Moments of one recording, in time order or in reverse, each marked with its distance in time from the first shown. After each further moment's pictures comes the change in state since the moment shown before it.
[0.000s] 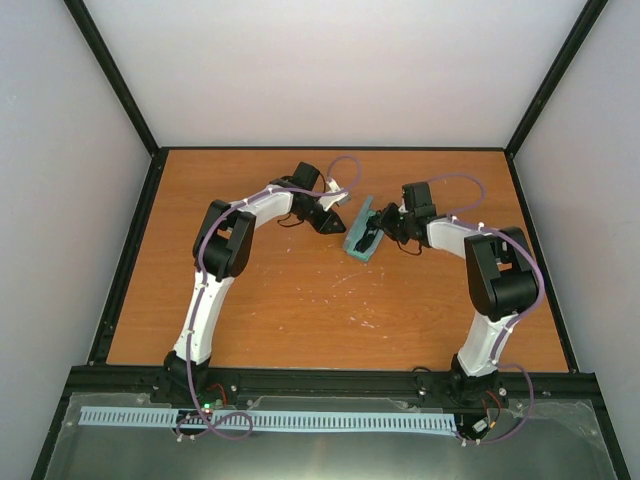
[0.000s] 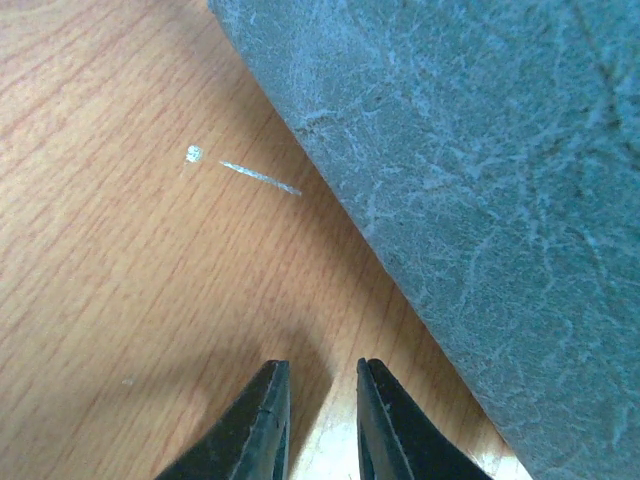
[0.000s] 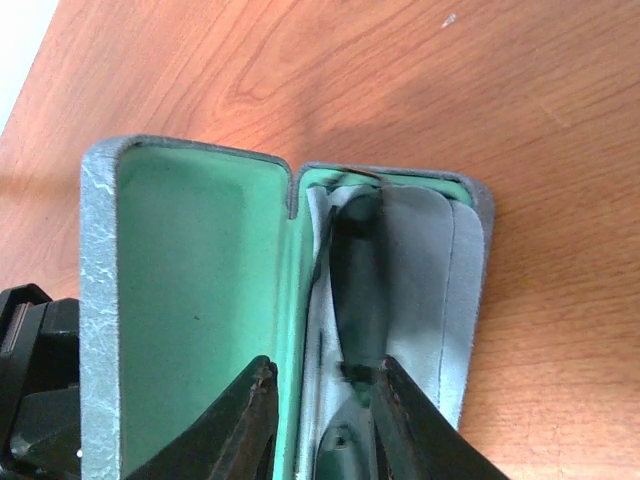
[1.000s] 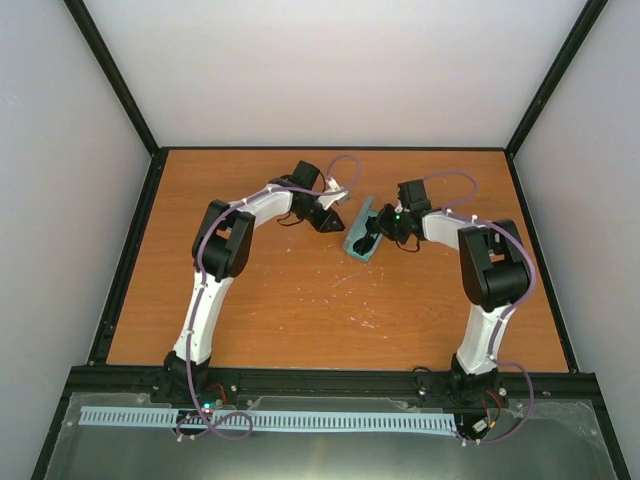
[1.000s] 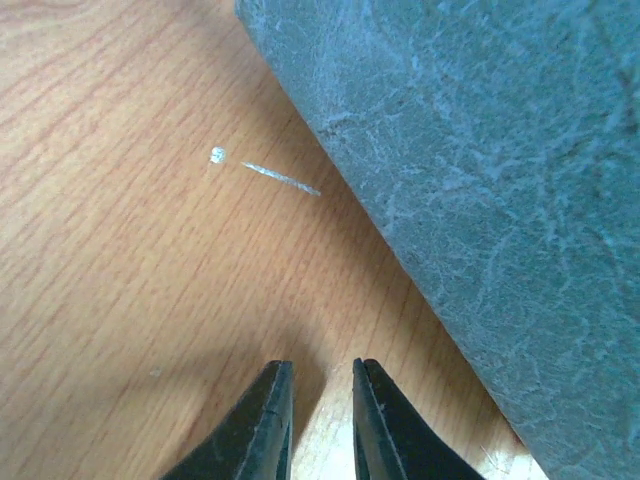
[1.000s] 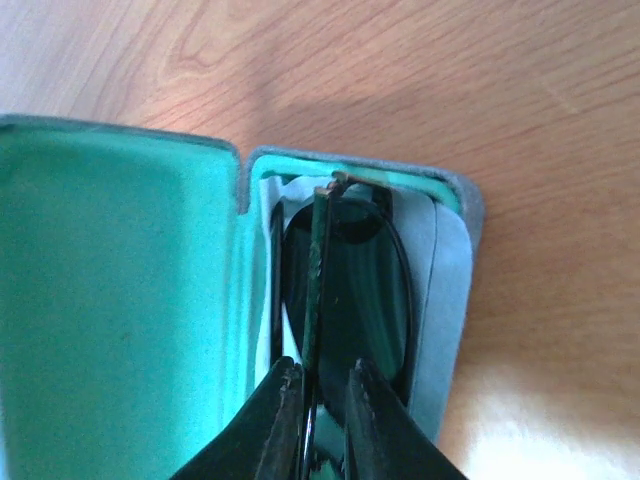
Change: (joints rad) left arm 0.000 -0.006 0.000 0.001 -0.026 -0.003; right arm 0.001 0.103 0.103 -0.114 -0.019 -0.061
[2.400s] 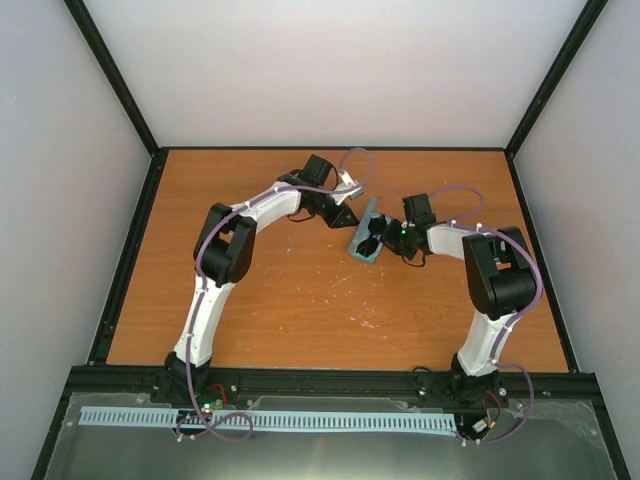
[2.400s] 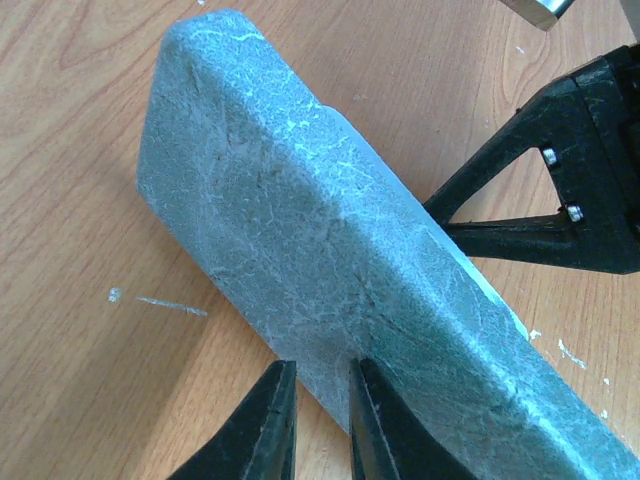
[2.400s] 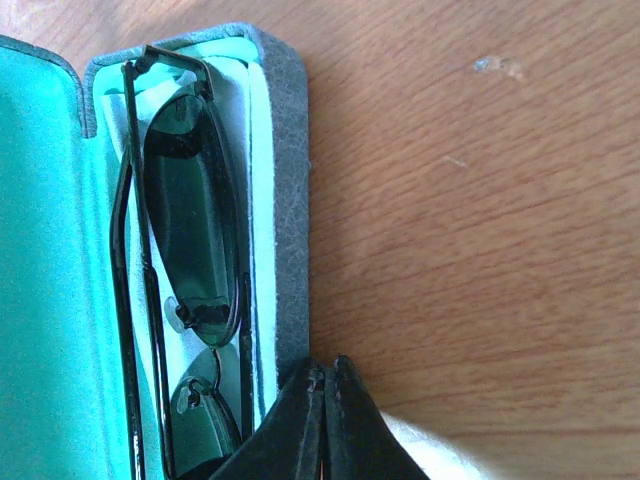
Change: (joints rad) left arm -0.066 -0.054 0.042 0.006 0.003 -0.038; right arm -0.008 -0.091 -0.156 -0.010 0.066 0.012
